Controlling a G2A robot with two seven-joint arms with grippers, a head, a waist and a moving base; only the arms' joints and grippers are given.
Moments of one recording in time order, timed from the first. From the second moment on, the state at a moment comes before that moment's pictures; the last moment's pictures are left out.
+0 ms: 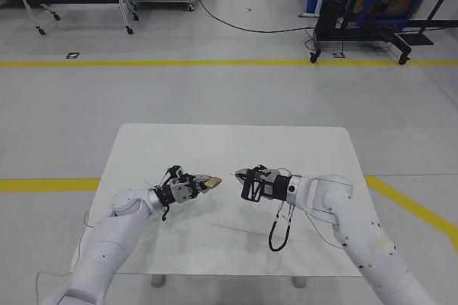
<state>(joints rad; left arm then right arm) 1.00 -1.25 -1.09 -0.83 -0.79 -0.02 -1.23 -1.25 -1.13 1.12 -1.79 -1.49 -0.75 0.26</state>
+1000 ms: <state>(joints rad) 1.00 -1.26 -1.09 -0.82 -0.80 0.00 -1.25 -1.25 -1.12 0.93 -1.88 -2.11 -0.65 0.12</state>
